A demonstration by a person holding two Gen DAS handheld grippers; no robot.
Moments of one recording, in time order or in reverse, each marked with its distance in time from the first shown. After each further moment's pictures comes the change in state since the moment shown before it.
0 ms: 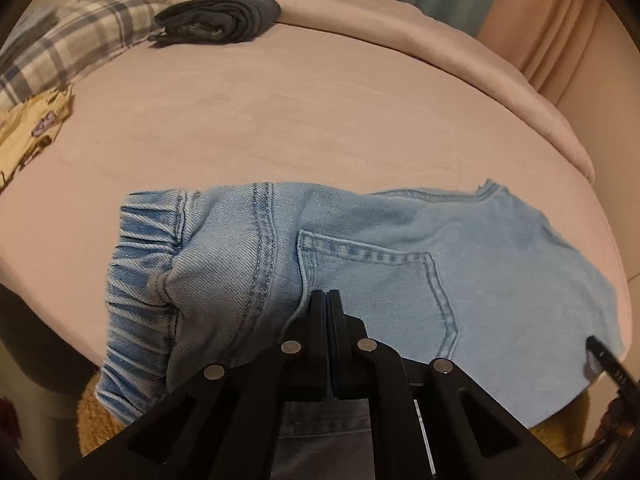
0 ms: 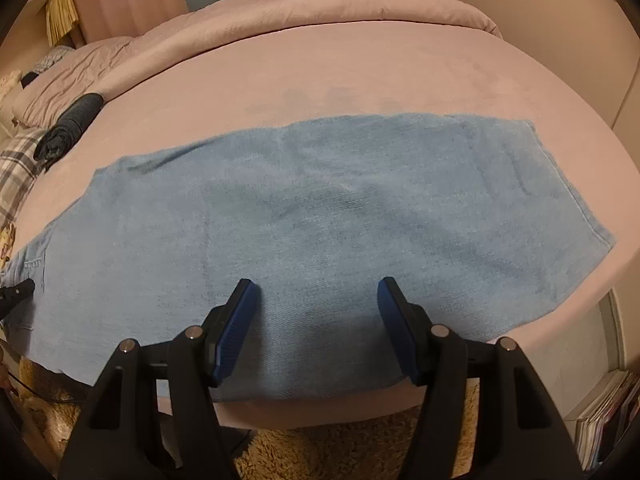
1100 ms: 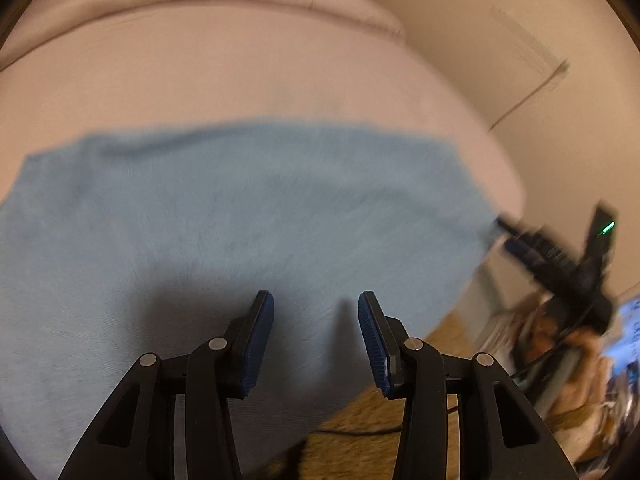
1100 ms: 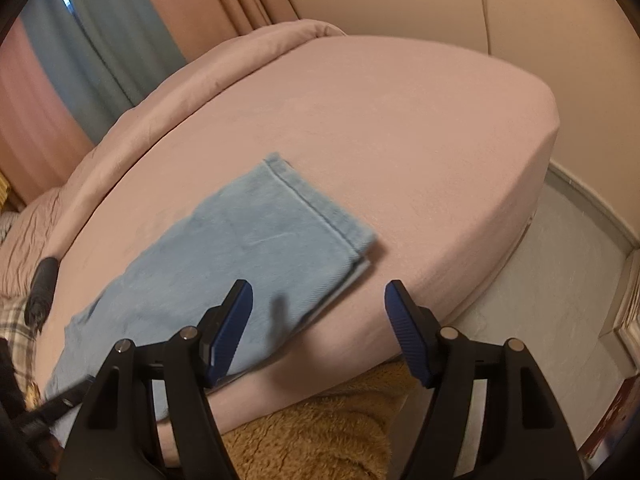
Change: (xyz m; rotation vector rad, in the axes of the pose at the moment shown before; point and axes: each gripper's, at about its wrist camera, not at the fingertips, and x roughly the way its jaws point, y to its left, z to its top) left arm 0.030 -0.273 -0.052 0.494 0.261 -0.487; right arm -0.046 -0.175 -0.016 0.496 -0.173 -0.067
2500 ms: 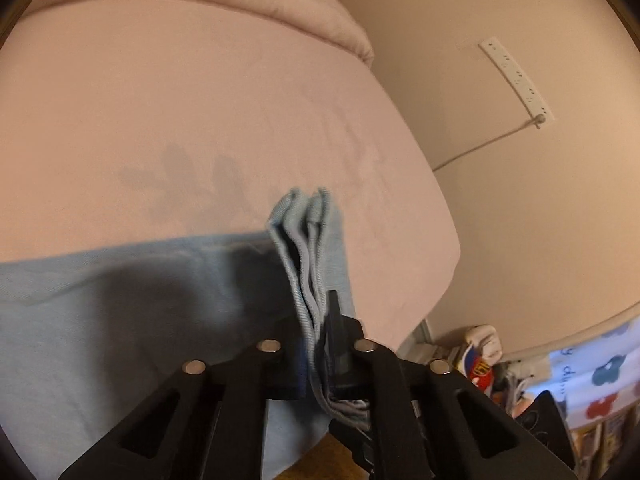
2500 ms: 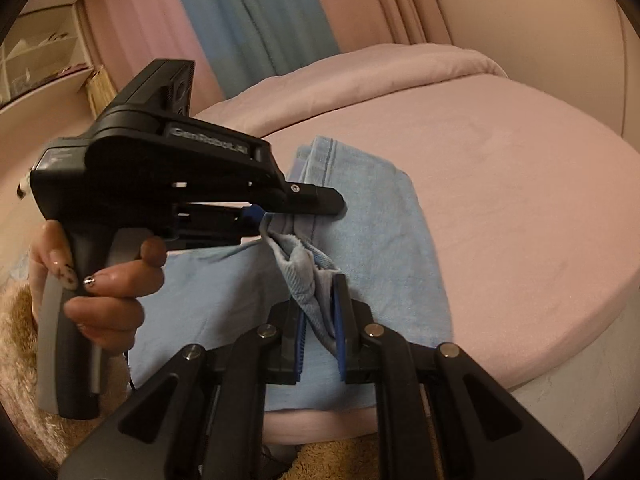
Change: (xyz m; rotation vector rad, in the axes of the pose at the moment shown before) left arm -0.003 -0.053 0.103 -0.103 0.010 -0.262; right arm -0.036 0.139 -0.044 -0.371 -0.045 0.354
